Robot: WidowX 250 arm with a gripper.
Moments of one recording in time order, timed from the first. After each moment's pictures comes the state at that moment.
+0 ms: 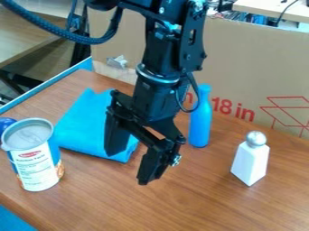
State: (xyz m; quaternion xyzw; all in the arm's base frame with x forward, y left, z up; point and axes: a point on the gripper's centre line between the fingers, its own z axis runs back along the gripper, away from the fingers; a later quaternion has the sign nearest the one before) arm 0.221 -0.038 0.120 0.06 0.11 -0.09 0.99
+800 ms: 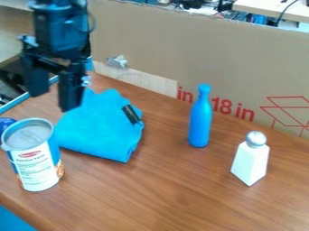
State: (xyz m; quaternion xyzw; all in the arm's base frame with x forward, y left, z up) arm 0.223 0.097 0.153 0.03 0.07 0.02 1.00
